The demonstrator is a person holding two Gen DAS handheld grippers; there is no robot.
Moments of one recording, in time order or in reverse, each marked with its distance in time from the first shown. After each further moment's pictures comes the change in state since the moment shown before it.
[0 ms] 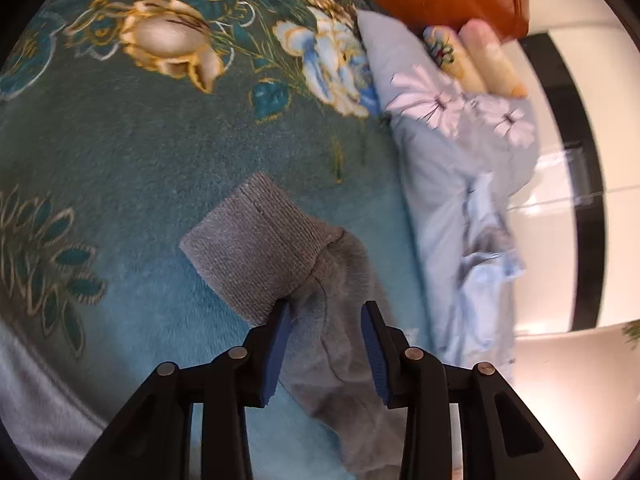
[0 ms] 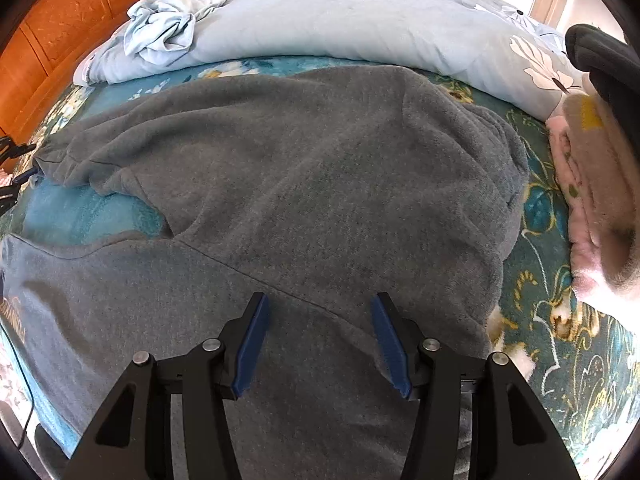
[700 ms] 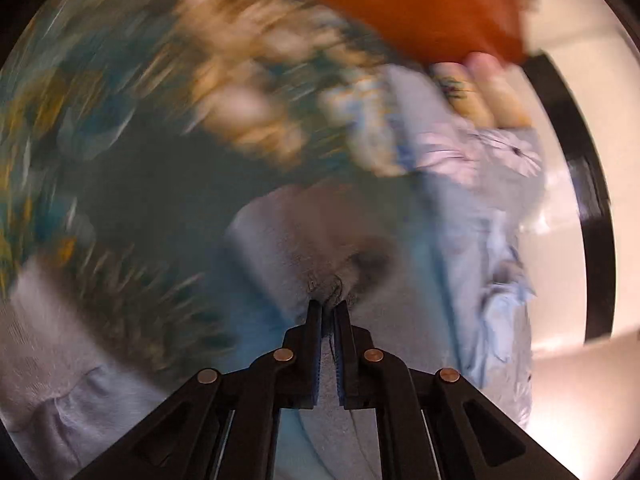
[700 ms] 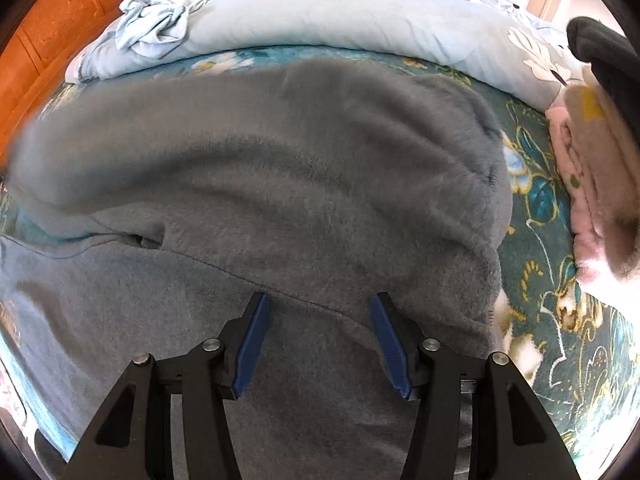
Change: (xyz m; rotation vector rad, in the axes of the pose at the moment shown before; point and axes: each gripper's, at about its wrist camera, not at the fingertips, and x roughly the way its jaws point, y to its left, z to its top) left arm -0.053 0.072 0.013 -0.027 -0.111 -0.001; right arm 0.011 0.005 -0.007 0.035 -0.005 -0.033
